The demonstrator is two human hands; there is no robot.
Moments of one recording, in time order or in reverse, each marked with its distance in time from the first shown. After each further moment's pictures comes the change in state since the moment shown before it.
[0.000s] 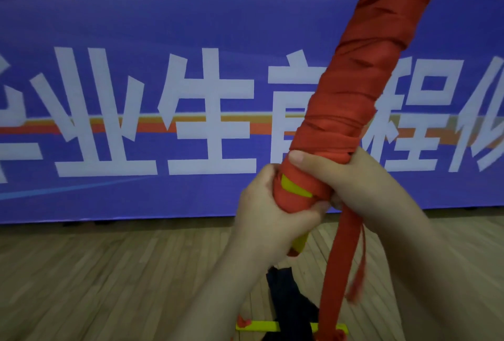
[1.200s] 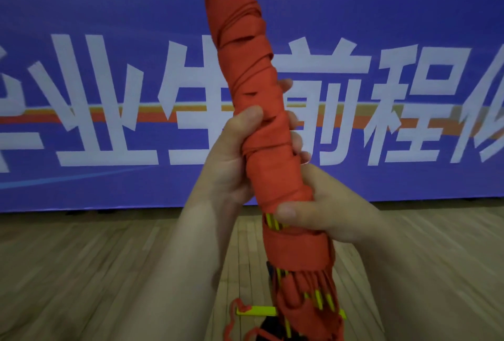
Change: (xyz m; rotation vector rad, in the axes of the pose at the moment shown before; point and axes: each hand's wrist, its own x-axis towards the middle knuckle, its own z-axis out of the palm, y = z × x) left_hand 0.039 0.026 -0.030 -1.048 -0.497 -0.054; right_hand -0.017 0.016 0.018 0.029 -0.556 0.022
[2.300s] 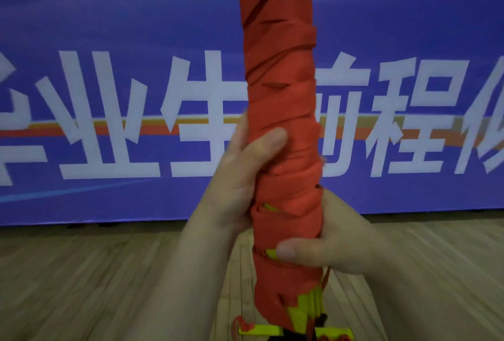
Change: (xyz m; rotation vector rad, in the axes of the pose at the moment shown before) left_hand -0.009 -0.002 0.013 0.289 0.174 0.038; right_hand -0.002 0.011 -0.003 -0.090 0.031 -0.036
